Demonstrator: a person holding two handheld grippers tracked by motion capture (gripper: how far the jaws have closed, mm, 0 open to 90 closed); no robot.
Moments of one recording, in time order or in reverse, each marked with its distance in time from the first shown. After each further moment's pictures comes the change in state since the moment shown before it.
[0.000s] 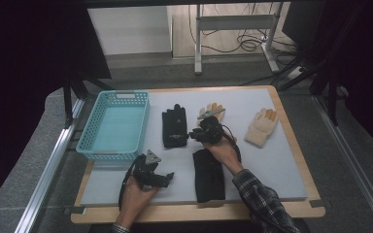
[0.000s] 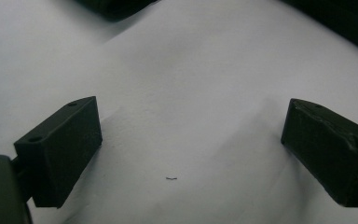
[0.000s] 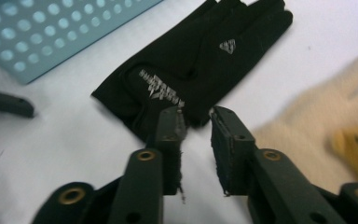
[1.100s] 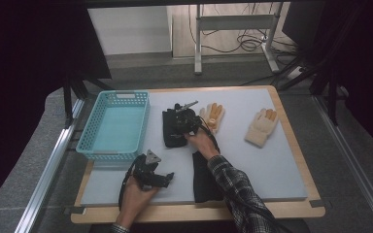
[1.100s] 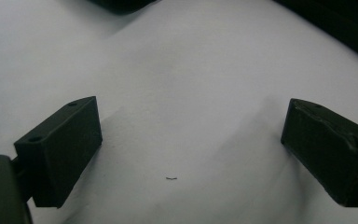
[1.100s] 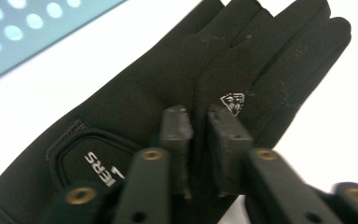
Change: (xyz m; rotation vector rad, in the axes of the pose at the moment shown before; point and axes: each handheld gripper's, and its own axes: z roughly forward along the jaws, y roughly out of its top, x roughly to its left) left arm 0.000 0.000 0.000 0.000 -0.001 -0.002; right arm -0.004 0.034 0.091 0.089 -0.058 -0.020
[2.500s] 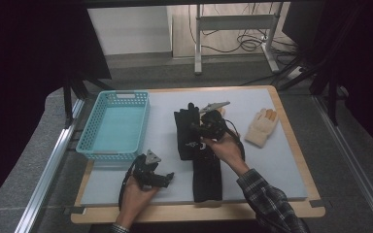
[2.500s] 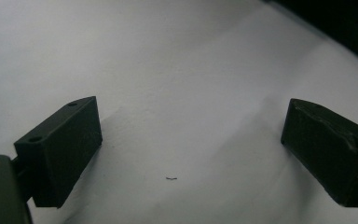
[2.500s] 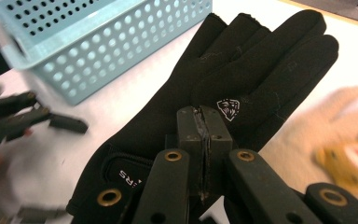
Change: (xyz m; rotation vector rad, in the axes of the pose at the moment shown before) left arm 0.000 0.000 0.000 0.002 0.001 0.005; right arm 0.021 -0.022 -0.143 -0.118 0.067 0.027
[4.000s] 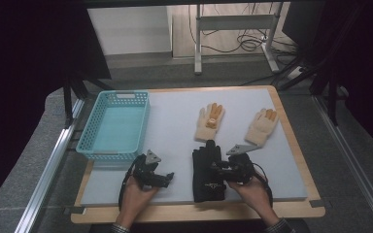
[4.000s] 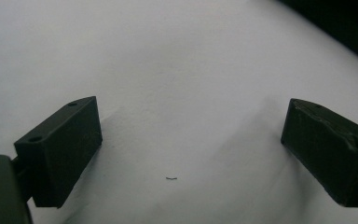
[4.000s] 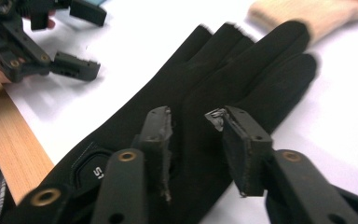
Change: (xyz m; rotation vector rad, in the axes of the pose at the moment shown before) left arm 0.000 0.000 0.000 0.000 0.000 -0.005; right arm 0.023 -0.123 -0.059 0.036 -0.011 0.095
